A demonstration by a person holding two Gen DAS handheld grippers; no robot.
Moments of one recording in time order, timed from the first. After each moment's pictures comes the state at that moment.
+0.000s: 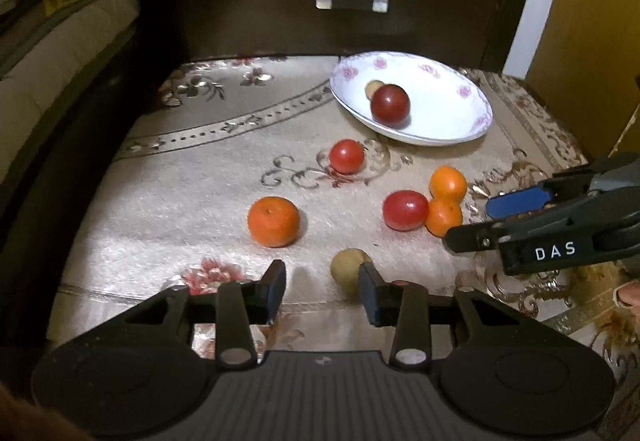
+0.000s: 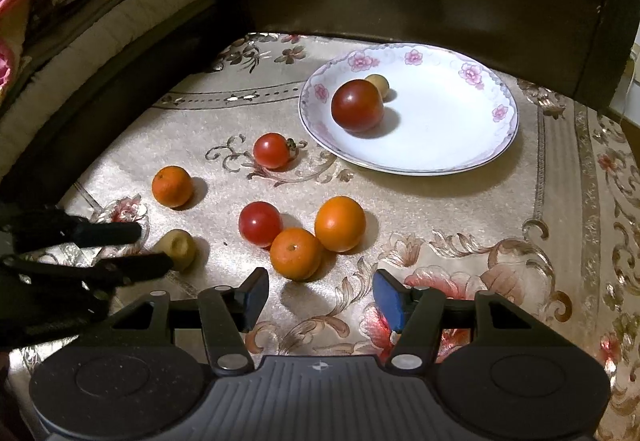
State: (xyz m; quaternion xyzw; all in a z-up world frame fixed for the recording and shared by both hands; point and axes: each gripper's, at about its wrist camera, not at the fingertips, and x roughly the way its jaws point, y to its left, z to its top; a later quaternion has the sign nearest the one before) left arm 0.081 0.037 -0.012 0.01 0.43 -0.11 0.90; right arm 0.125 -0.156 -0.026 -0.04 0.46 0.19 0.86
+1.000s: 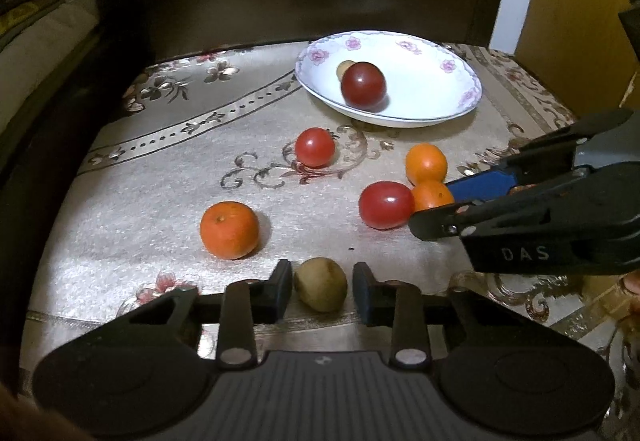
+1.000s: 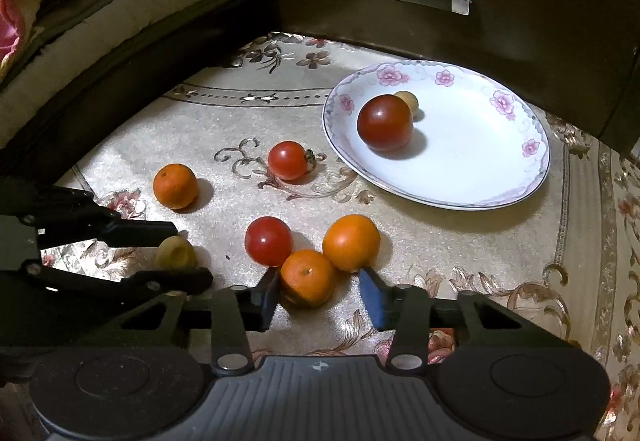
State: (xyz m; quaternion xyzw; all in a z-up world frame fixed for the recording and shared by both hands) left arm 0.096 0.006 -0.033 0.05 0.44 -0.14 0.89; right arm 0.135 -0.140 -0.034 -0.08 0.44 0.22 0.87
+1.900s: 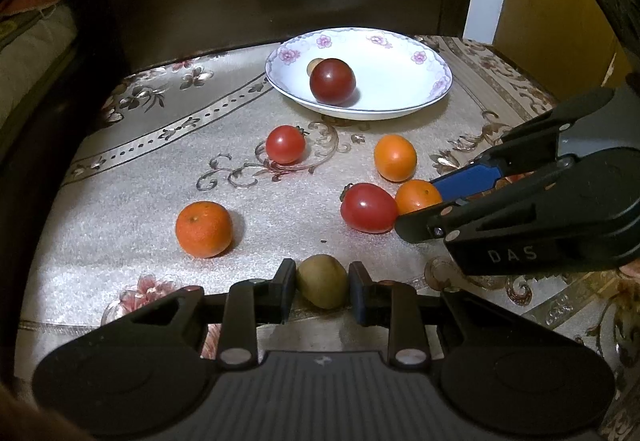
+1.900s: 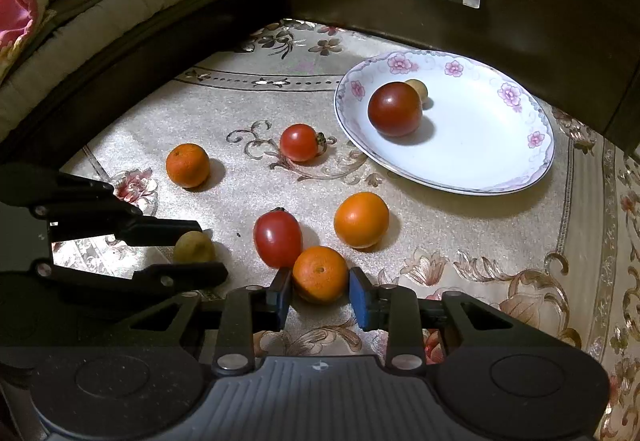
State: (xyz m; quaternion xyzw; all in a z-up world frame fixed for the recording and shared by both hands) left arm 0.088 -0.003 -0.034 0.07 0.43 -0.16 0.88; right arm 0.129 -0.138 -0.032 -0.10 0.46 0.23 0.85
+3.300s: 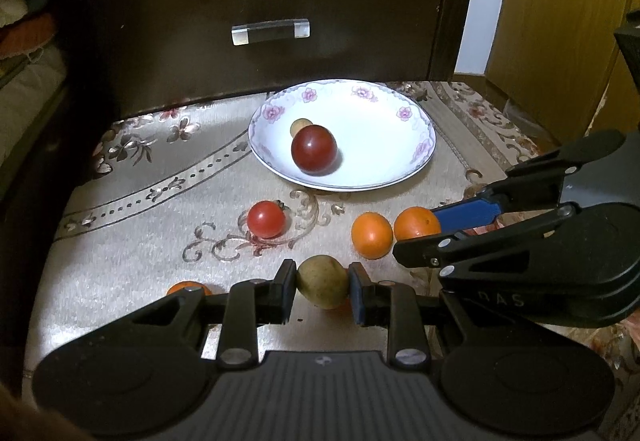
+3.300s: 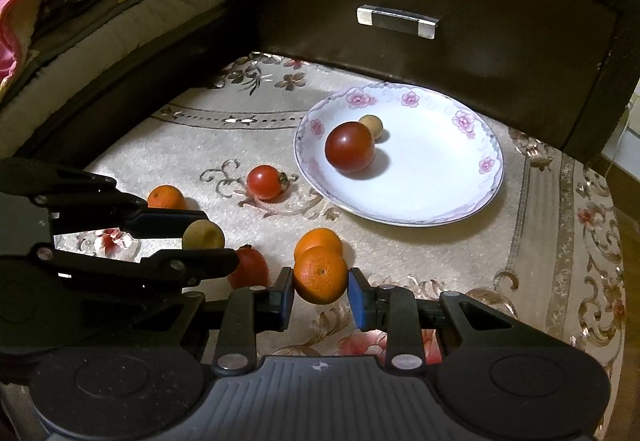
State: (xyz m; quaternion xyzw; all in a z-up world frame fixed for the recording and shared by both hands) left arm 0.109 -0.021 -0.001 0.05 0.40 -0.17 0.90; right arm 0.132 -0.153 -0.006 -0.09 0.43 0.20 0.88
